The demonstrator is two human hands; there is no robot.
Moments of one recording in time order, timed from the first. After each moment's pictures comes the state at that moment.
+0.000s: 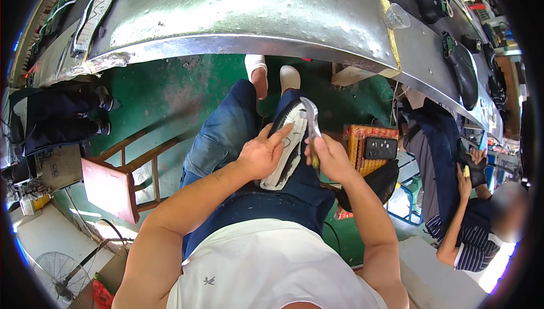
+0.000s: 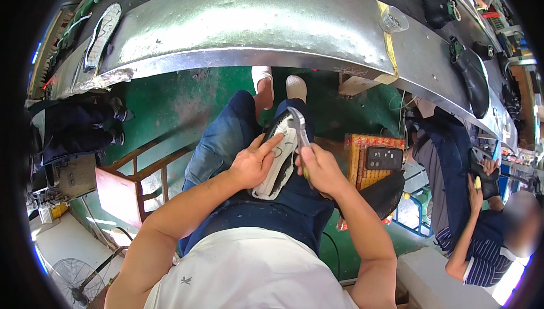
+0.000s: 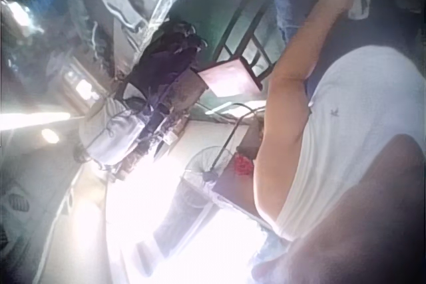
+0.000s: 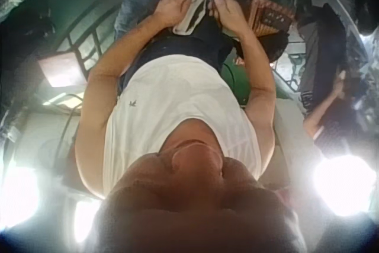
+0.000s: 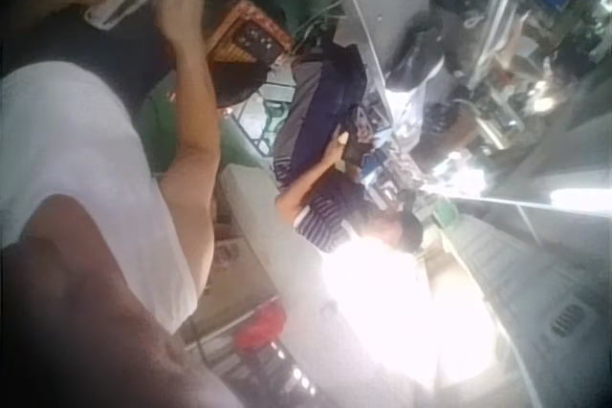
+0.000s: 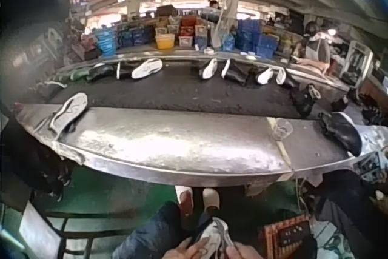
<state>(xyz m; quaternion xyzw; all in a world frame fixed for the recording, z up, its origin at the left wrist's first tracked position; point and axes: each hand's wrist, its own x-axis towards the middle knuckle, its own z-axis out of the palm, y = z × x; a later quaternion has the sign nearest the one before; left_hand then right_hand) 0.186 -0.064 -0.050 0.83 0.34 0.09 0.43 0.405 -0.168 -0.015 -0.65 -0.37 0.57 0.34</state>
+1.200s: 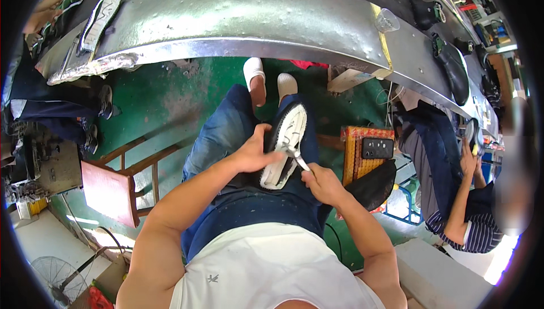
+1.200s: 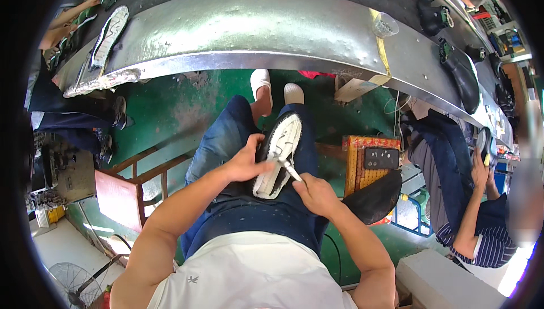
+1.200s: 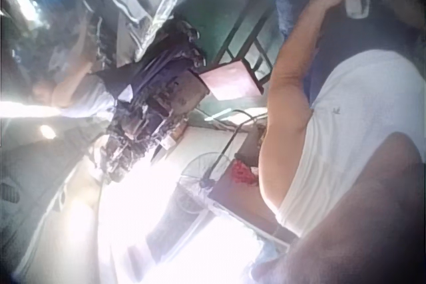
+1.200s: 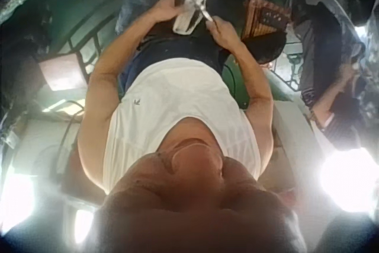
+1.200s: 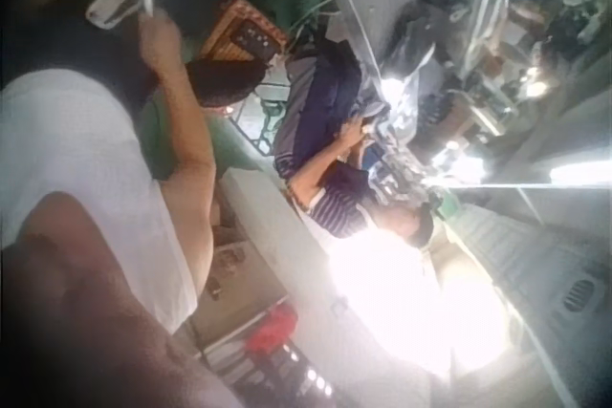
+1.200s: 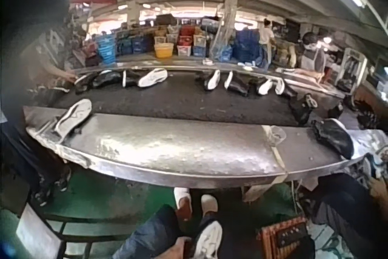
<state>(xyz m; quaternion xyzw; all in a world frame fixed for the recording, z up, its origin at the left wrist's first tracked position) 0.162 -0.039 -0.056 0.71 0.34 -0.04 0.62 0.368 -0.227 -0.010 -0.70 -0.53 0.46 0.15</state>
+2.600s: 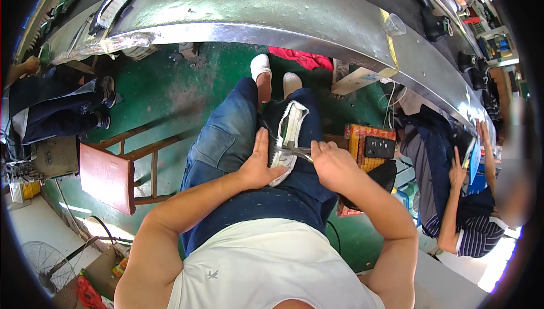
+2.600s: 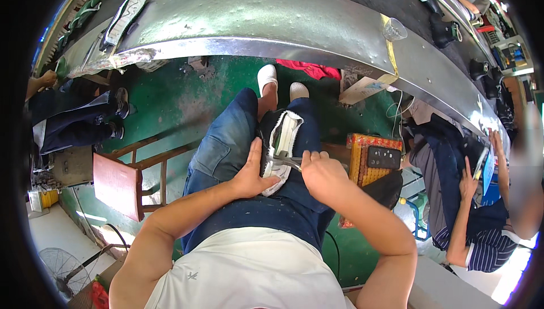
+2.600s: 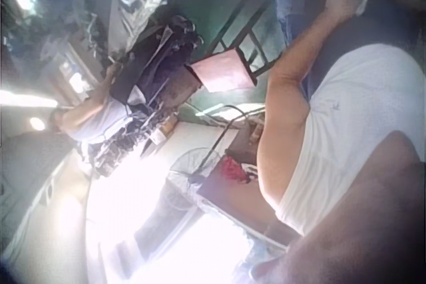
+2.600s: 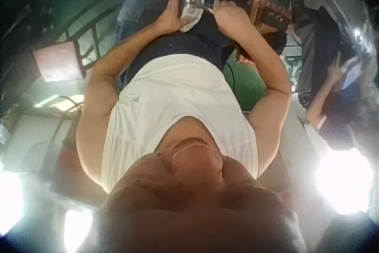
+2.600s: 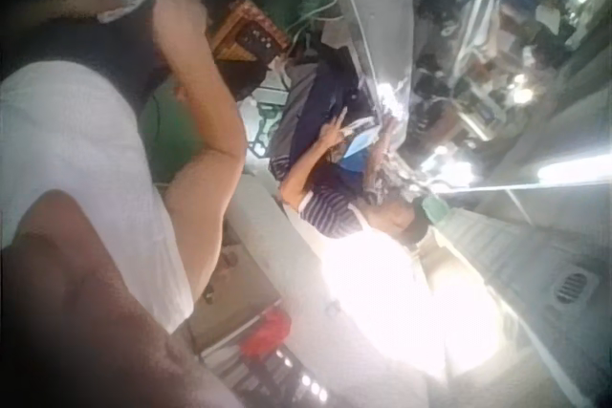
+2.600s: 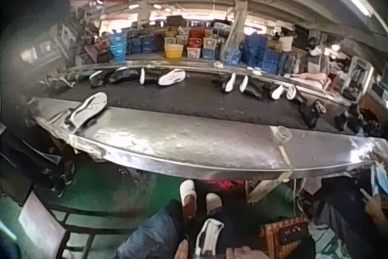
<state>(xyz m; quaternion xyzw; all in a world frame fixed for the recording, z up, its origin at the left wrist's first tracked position) 0.126 -0.115 -0.059 0.74 0.40 0.05 0.53 0.353 -0.180 0.056 -0.62 -0.73 0.23 -0.14</state>
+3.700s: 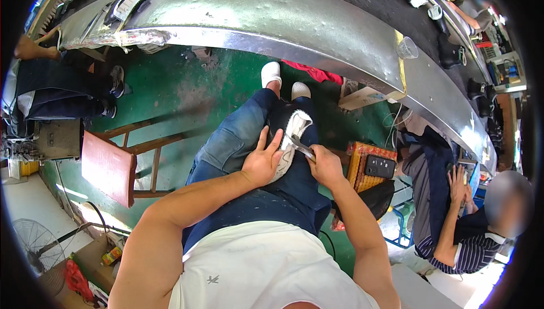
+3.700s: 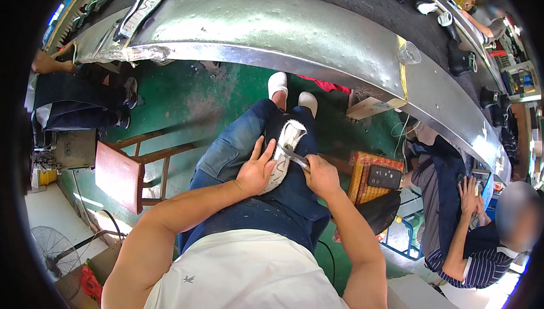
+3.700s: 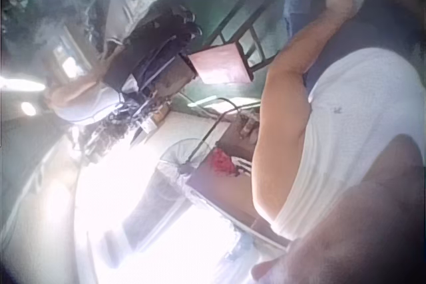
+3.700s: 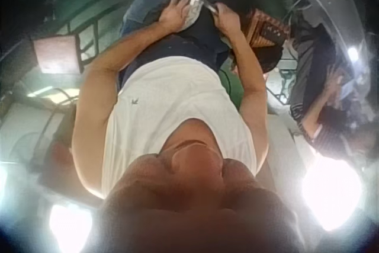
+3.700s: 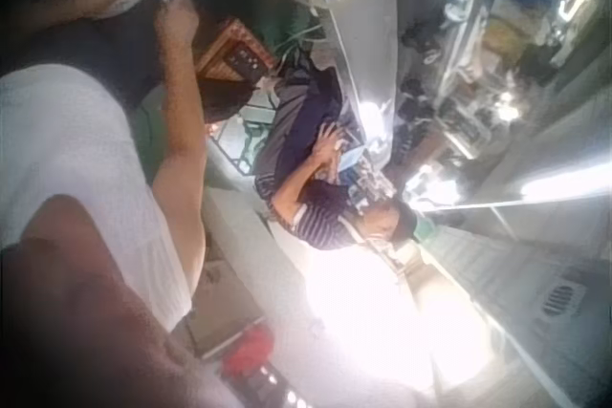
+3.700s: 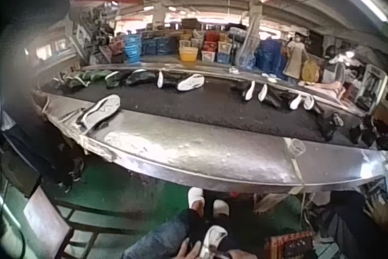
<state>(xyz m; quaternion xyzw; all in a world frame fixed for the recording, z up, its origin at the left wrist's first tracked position) 0.141 -0.102 -0.072 0.80 0.43 0.15 0.40 0.372 -0.179 -0.052 -0.70 -0.67 0.23 0.10</state>
